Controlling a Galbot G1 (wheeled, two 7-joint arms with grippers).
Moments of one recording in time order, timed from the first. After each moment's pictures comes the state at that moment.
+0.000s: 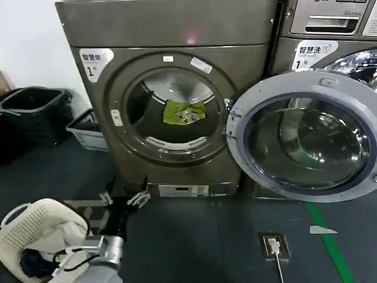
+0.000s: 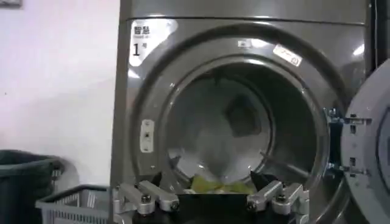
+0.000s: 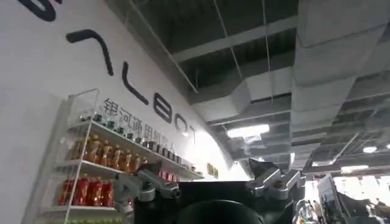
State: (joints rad) left arm 1.39 -1.47 -0.45 -2.19 -0.06 0.18 -0.03; right arm -1.83 0.91 2.64 1.76 0.82 -0.39 -0.04
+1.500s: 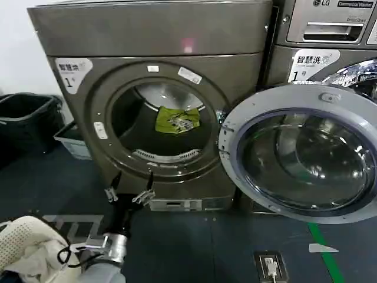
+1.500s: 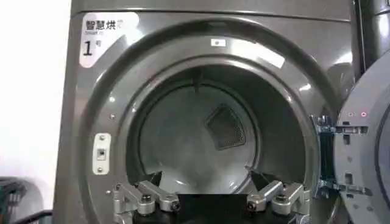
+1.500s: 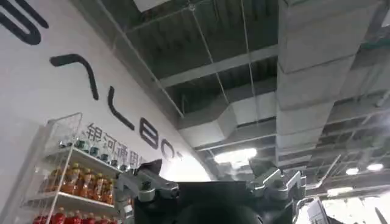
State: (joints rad) left arm 1.37 -1.46 -0.43 -2.17 -0.05 0.14 0.01; right arm -1.86 0.91 2.68 1.72 0.84 -0.27 -0.02
